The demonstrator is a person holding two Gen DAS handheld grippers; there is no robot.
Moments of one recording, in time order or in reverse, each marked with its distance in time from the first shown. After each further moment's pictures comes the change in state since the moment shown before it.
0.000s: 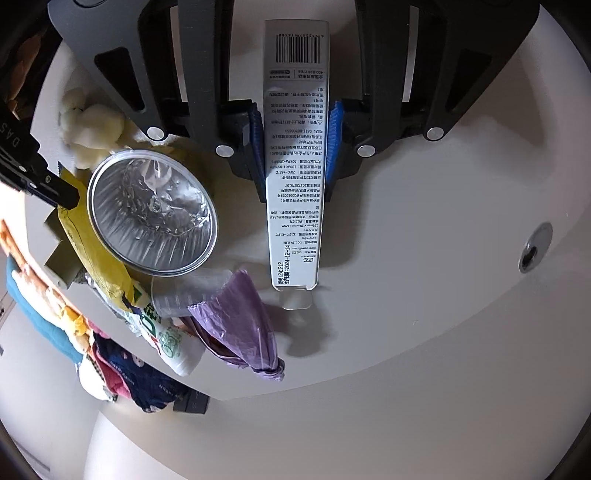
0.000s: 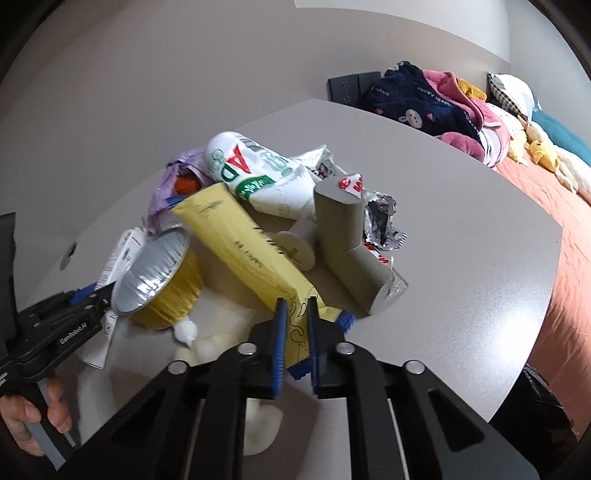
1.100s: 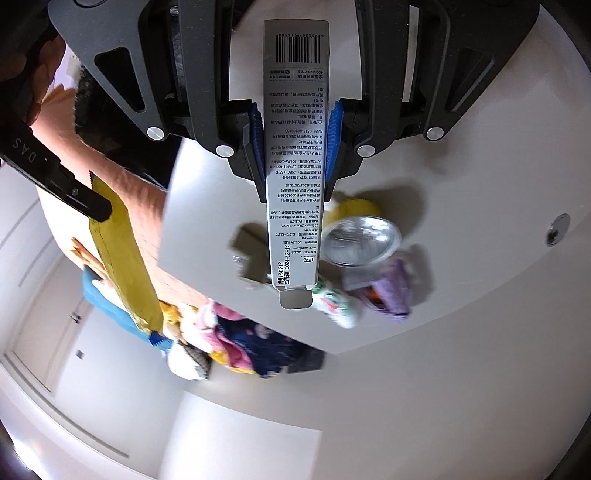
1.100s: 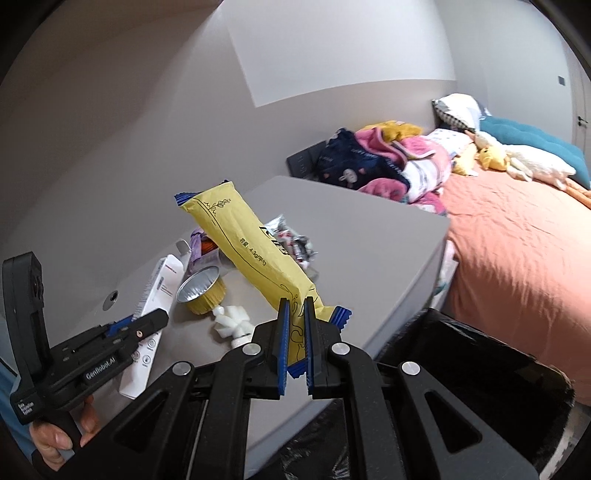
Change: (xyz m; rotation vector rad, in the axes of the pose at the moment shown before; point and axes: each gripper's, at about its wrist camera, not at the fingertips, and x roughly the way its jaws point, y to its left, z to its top) left arm -0.122 -0.093 -0.044 0.155 -0.144 -0.261; right arm -0.182 -0.038 -0.058 0.145 -0.249 -0.039
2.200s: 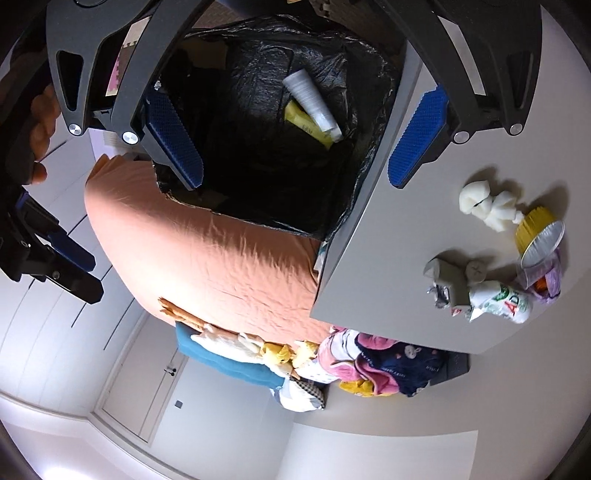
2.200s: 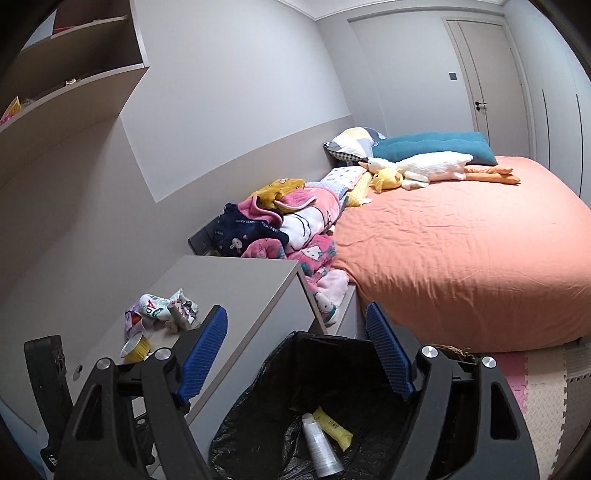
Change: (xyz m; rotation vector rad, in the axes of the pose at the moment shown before) left arm 0.003 -0.141 -0.037 0.221 0.078 -0.323; right arm -0.149 -0.121 -0.034 0.242 -0.250 -0.250
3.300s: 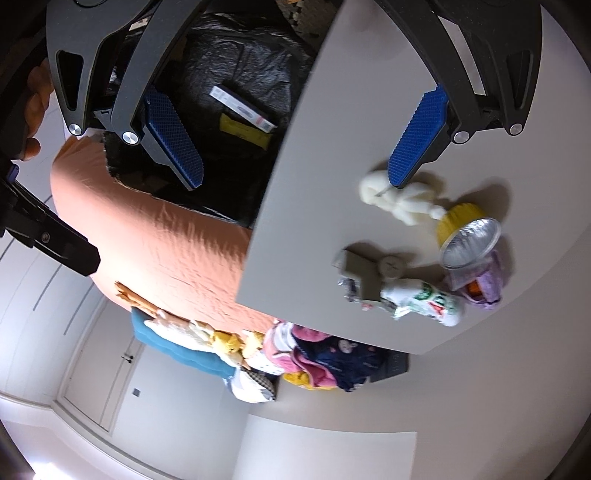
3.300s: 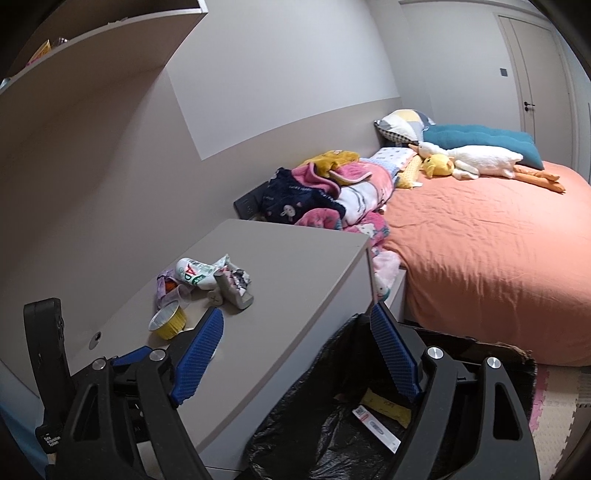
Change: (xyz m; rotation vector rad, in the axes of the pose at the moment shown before) left arm -0.019 0.071 0.008 -0.071 -0.027 0.172; right arm 0.058 0.087 -0.017 -0.108 0.111 0.133
